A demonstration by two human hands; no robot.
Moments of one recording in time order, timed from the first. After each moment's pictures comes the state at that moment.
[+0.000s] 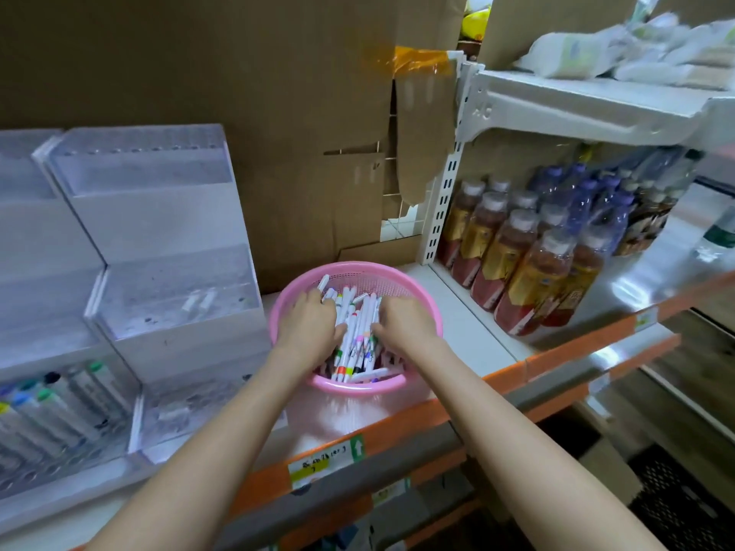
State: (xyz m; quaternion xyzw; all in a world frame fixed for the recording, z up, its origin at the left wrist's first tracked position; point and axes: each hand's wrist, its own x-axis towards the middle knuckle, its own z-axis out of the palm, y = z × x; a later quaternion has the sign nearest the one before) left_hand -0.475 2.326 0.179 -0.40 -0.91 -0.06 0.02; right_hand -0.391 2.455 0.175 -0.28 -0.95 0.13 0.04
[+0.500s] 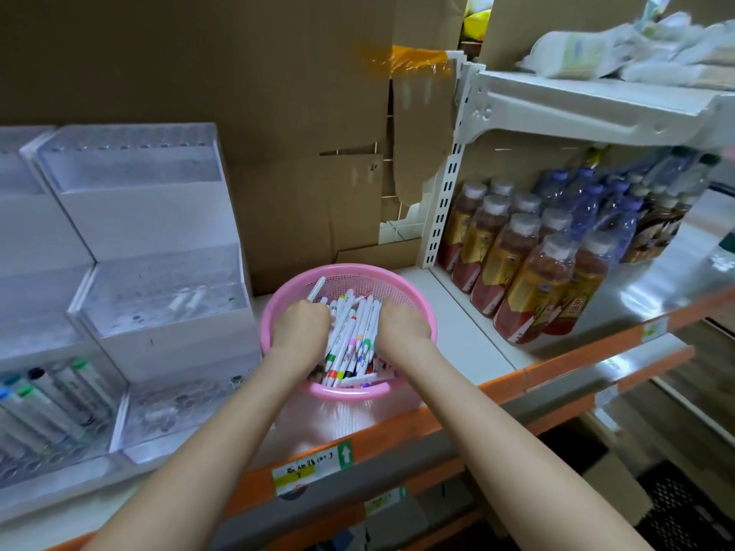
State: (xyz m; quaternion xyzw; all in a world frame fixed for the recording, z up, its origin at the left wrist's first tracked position) left_hand -0.465 2.332 0.188 -0.36 -0.93 -0.05 0.03; right_hand -0.391 2.458 0.173 -0.31 -0.95 0.09 -0.03
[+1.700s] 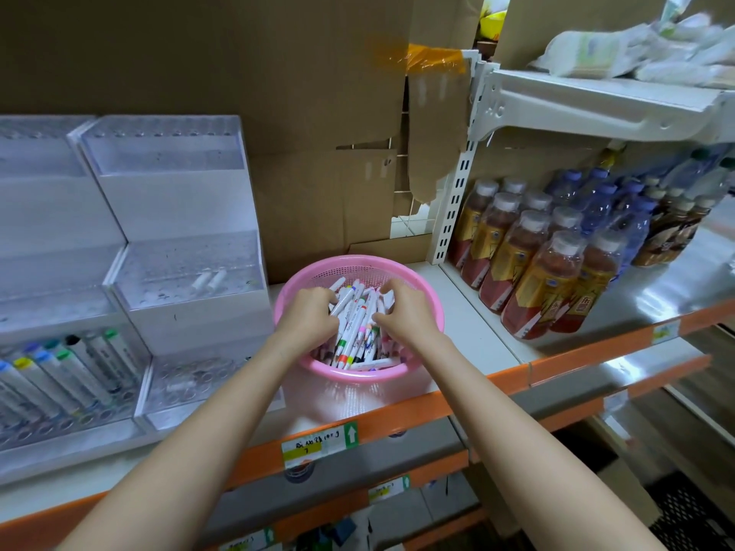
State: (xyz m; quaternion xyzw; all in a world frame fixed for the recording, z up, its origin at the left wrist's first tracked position) left_hand -0.471 2.319 0.181 -0.33 -0.91 -0.25 -0.05; right_hand -0.383 2.461 0.172 -0.24 -0.92 0.30 0.12
